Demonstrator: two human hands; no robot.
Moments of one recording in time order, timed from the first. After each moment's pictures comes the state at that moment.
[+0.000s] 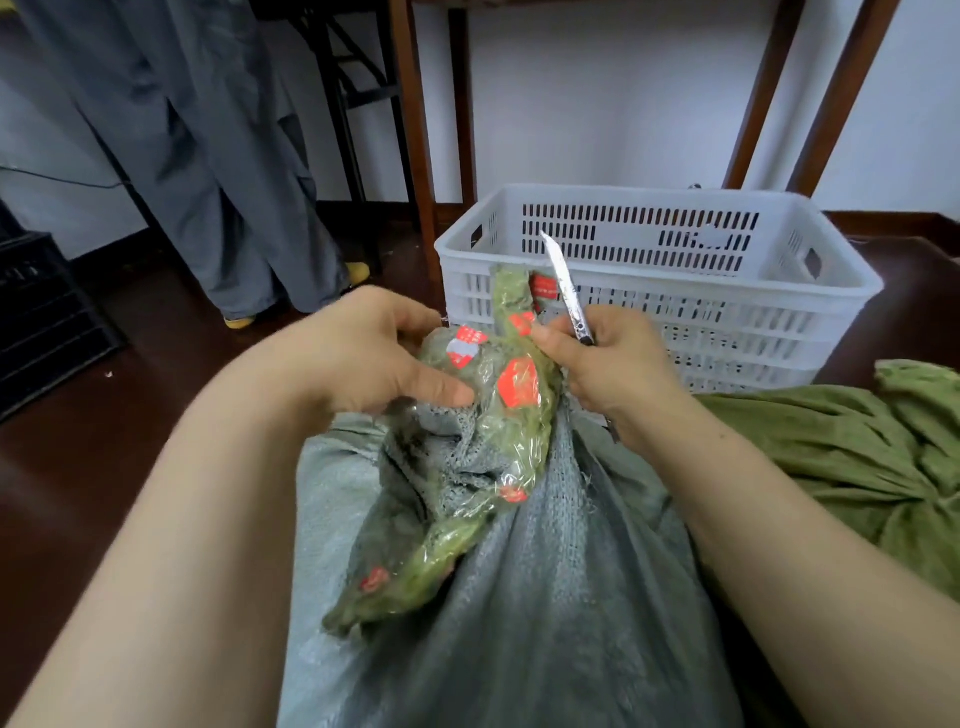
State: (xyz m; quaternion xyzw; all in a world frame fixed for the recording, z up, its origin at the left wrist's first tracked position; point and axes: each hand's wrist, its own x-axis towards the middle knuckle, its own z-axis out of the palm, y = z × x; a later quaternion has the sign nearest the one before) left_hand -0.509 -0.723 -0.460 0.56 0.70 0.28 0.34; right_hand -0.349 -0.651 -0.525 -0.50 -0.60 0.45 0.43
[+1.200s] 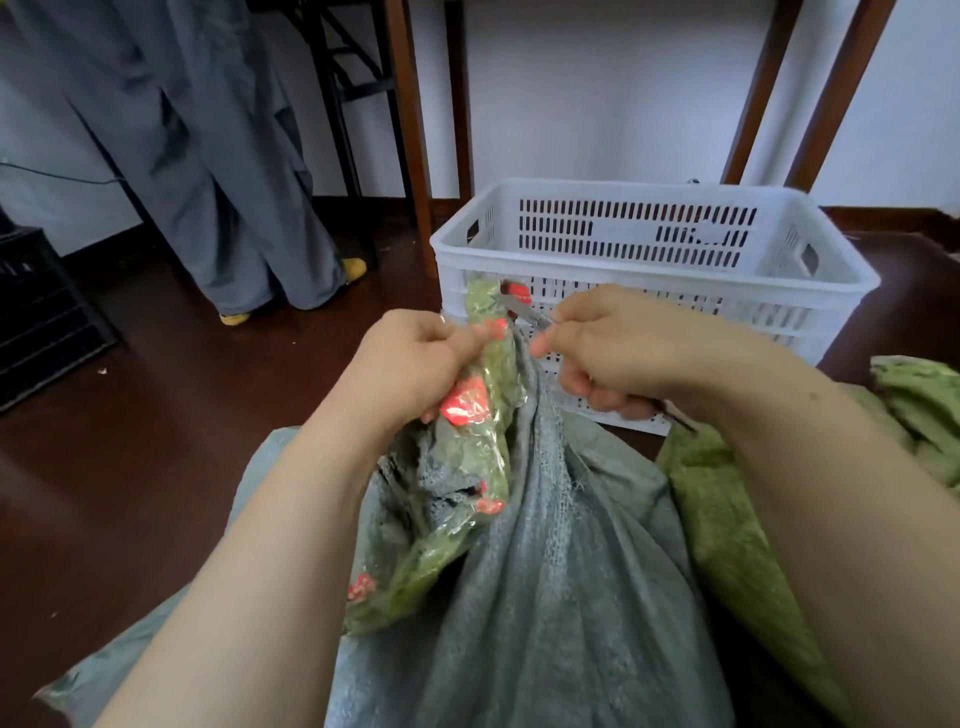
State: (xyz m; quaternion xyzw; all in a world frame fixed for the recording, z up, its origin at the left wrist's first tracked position) left_hand -0.498 -0.692 -0.509 0.54 0.69 0.40 0.28; right_hand -0.334 -0.663 -0.478 -0.51 -0.74 0.41 0.16
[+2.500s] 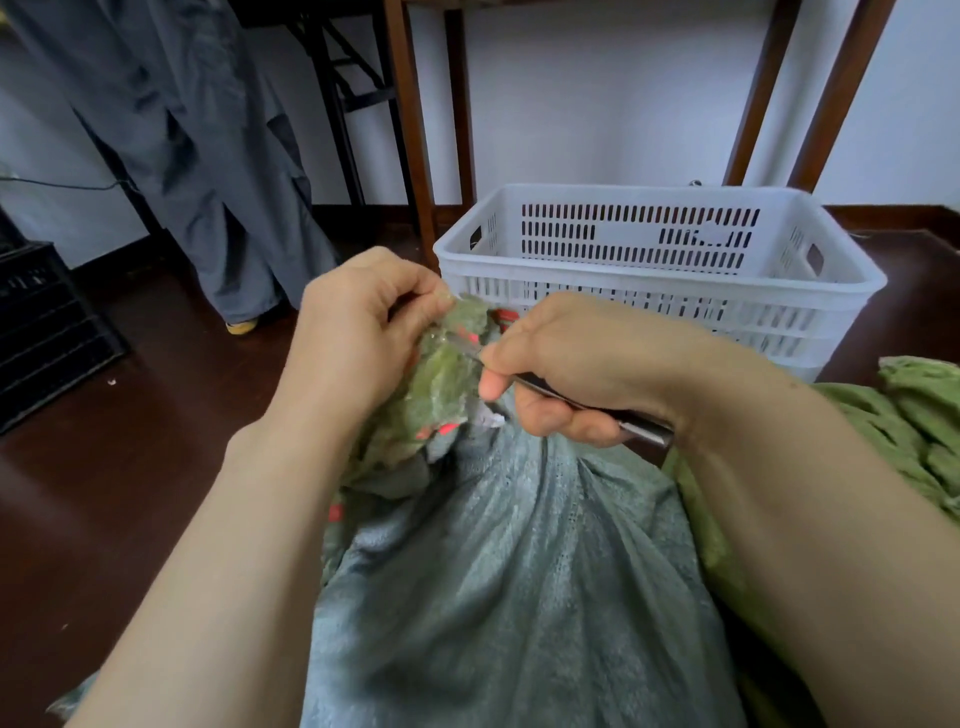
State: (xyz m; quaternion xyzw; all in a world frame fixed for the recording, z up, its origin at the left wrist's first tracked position) left_hand -0.526 -0.693 -0.497 0.68 0.57 0.47 -0.06; right_hand -0.353 -0.684 -0.461 -0.44 -0.72 0.52 0.12
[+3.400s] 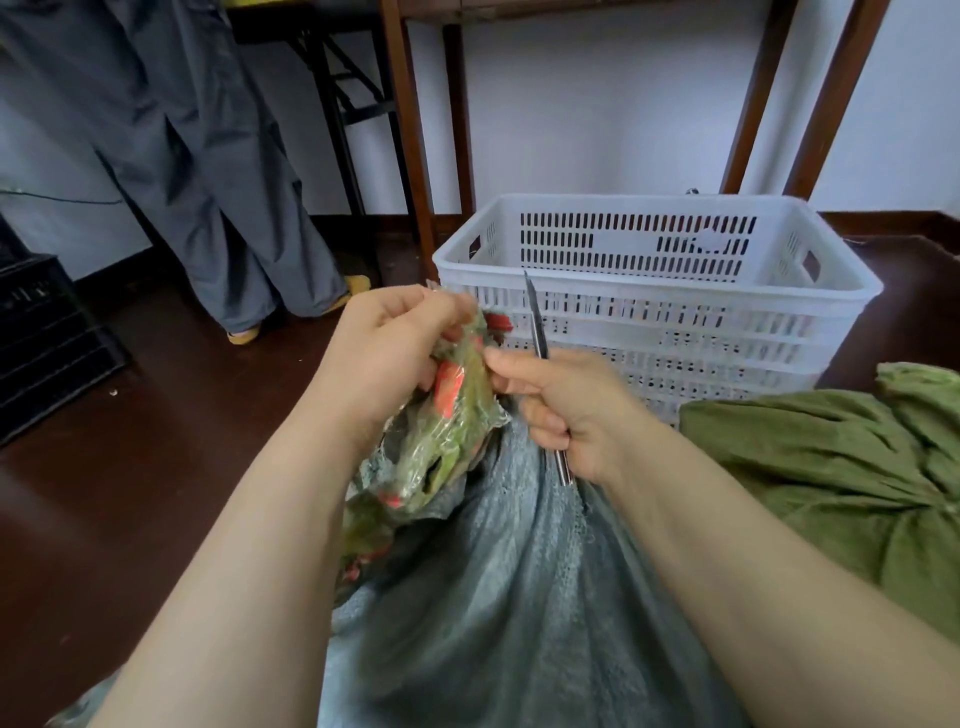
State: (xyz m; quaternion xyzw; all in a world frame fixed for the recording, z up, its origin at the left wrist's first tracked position) left_hand -0.502 -0.697 -0.490 0.51 0.57 0.56 0.31; right_hand -0.367 -0.658 -0.529 -0.43 -0.43 0.69 0.39
